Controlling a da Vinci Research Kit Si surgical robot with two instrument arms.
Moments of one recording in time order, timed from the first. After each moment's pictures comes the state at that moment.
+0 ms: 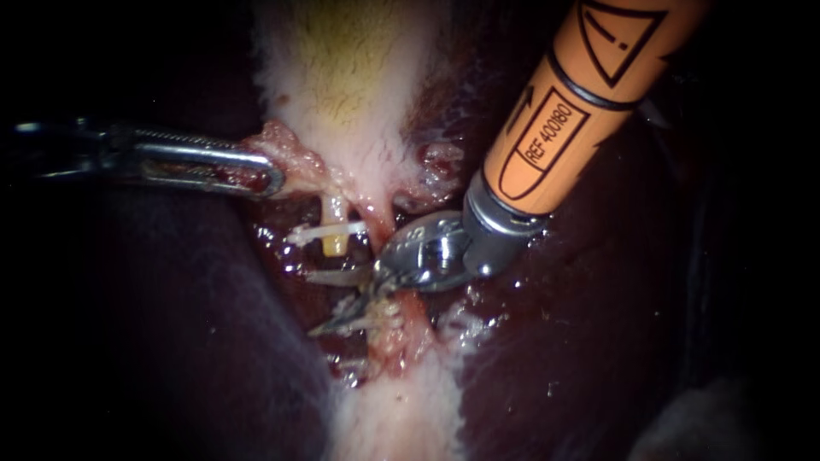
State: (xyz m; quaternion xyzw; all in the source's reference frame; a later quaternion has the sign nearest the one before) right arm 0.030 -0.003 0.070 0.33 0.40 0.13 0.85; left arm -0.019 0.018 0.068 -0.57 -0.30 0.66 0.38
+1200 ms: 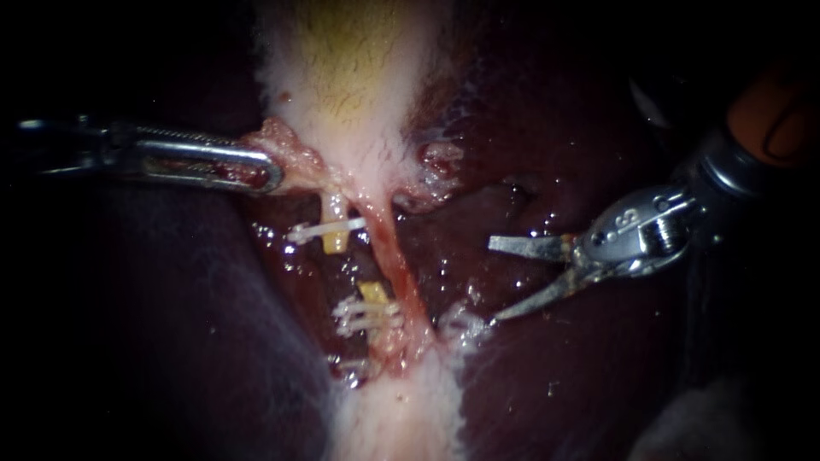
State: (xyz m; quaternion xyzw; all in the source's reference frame) right arm 0.013 0.000 0.062 0.12 0.41 0.11 0.90; left arm -0.019 0.018 0.070 -0.57 -0.30 0.66 0.38
